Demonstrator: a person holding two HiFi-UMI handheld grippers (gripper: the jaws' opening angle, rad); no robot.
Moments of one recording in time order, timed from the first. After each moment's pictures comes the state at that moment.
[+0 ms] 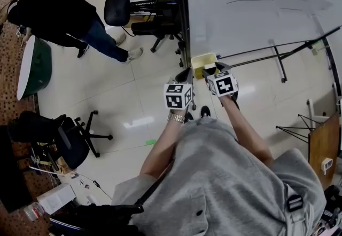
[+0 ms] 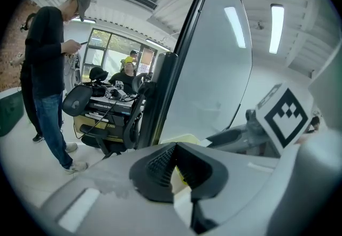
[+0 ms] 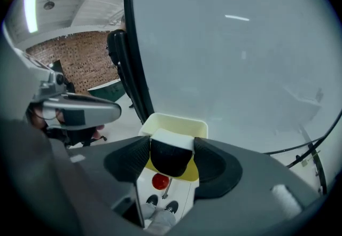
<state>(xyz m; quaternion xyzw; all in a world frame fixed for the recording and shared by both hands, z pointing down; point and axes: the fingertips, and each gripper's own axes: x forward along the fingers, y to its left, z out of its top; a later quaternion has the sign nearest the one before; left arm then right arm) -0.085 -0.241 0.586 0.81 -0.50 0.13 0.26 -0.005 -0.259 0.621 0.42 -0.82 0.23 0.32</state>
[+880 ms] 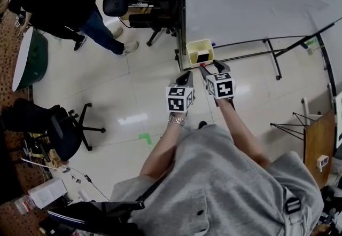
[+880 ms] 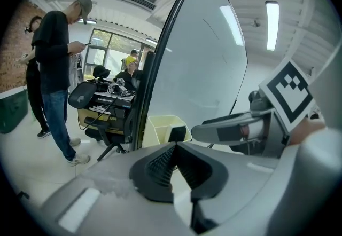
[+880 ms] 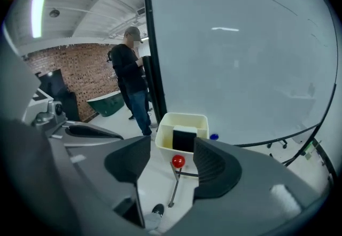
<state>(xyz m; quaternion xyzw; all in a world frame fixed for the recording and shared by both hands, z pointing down) -0.056 -0.155 0.602 0.81 -0.51 0.14 0.27 0.012 -0.195 0.592 0.45 -0.83 0.21 0.26</state>
